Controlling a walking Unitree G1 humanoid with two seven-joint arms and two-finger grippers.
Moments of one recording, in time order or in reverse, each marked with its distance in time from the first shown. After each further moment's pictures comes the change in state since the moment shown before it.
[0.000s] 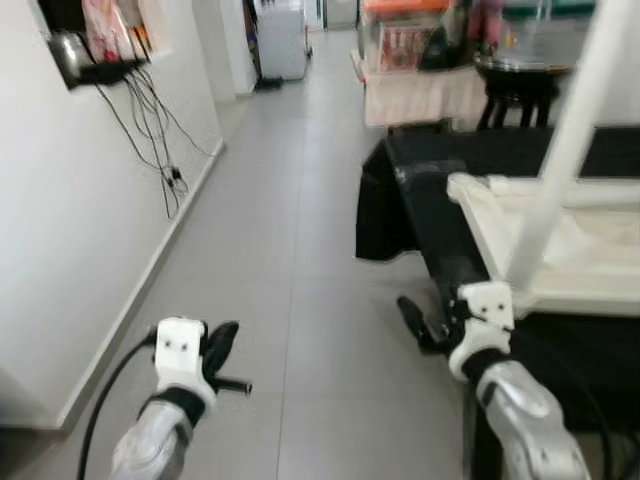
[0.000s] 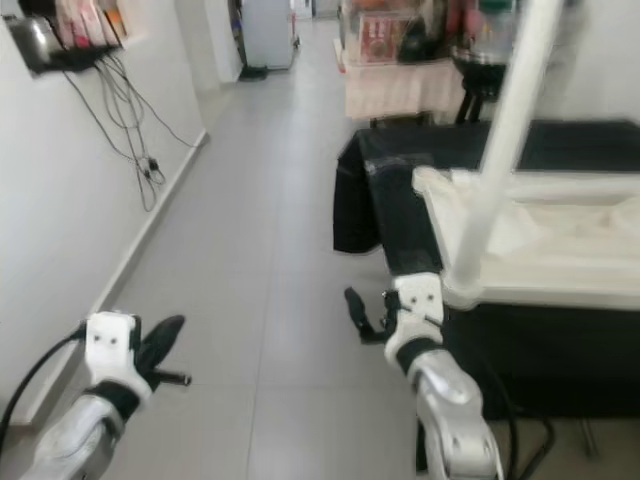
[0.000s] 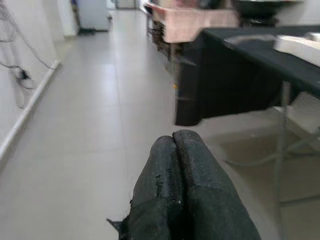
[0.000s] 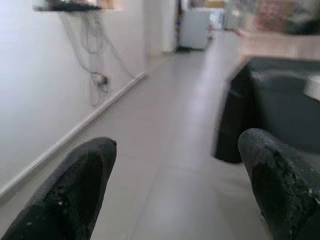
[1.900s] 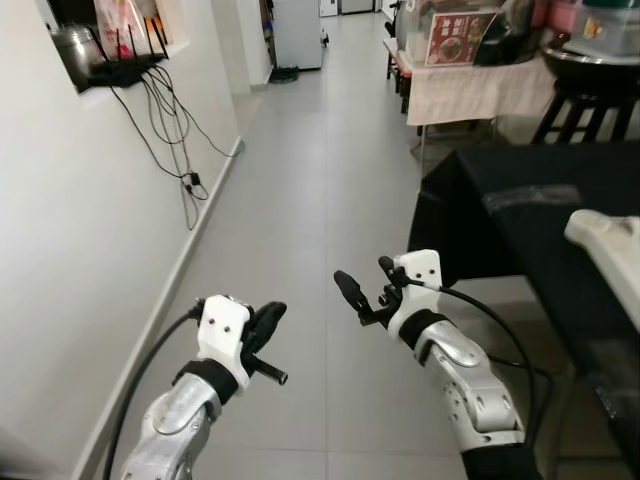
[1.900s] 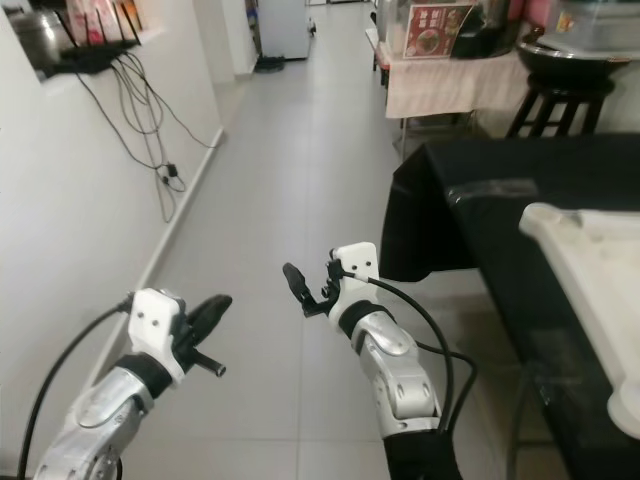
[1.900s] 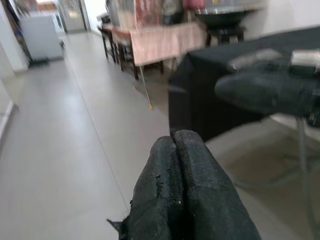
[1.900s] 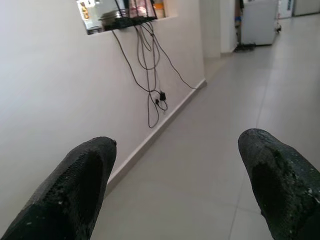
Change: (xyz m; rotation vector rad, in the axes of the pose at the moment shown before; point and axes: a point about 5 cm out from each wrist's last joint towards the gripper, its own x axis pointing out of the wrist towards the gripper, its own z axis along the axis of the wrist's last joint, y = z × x) left arm 0.023 -0.042 0.018 0.060 -0.091 -0.278; right arm 0.041 0.038 -0.004 0.124 -0.006 0.179
